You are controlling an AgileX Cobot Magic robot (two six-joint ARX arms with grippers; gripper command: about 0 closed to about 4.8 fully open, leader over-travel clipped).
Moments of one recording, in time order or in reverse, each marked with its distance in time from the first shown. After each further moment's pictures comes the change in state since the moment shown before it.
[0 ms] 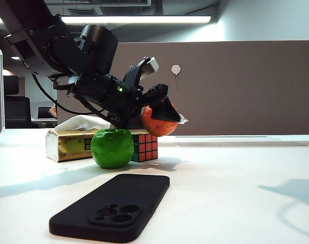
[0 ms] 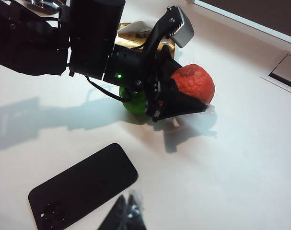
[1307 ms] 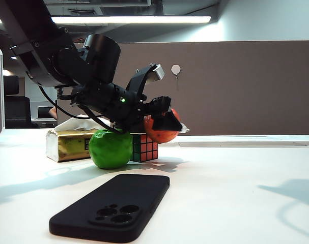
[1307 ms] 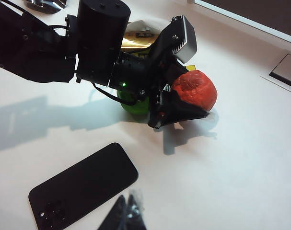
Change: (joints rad) left arm -0.003 0.051 0.005 0.053 -0.006 0.132; right arm 0.000 0.000 0.000 -0.002 -0.001 0.000
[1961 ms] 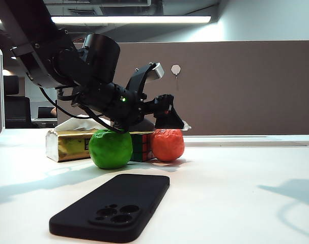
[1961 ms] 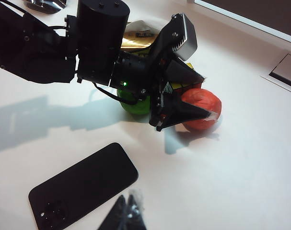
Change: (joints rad) left arm 0.000 0.004 -0.001 0.032 -0.001 -0.008; right arm 0.000 0.000 0.000 0.000 0.000 0.000
